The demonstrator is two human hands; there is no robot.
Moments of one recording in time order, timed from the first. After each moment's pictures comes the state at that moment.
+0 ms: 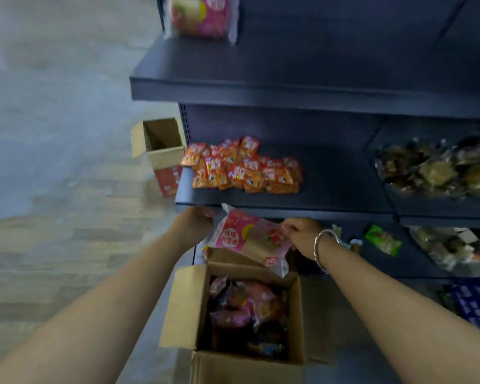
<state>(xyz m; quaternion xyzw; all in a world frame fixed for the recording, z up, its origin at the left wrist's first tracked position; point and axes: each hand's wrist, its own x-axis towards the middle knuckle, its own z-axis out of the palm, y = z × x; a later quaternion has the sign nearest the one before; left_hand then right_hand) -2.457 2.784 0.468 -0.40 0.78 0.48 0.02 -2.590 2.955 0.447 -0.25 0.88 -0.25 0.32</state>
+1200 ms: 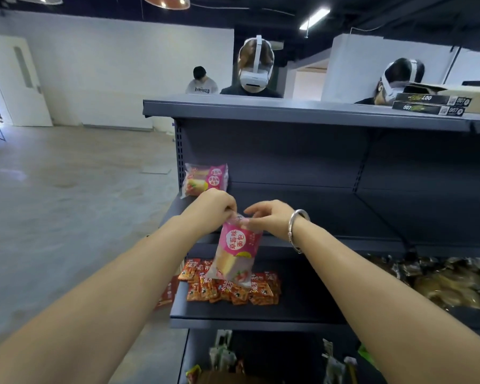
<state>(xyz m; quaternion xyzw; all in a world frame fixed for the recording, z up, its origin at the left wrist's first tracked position) -2.500 2.785 0.733 -0.13 0.97 0.09 -0.19 -2.593 2.921 0.733 -0.40 0.84 -0.31 0.17</state>
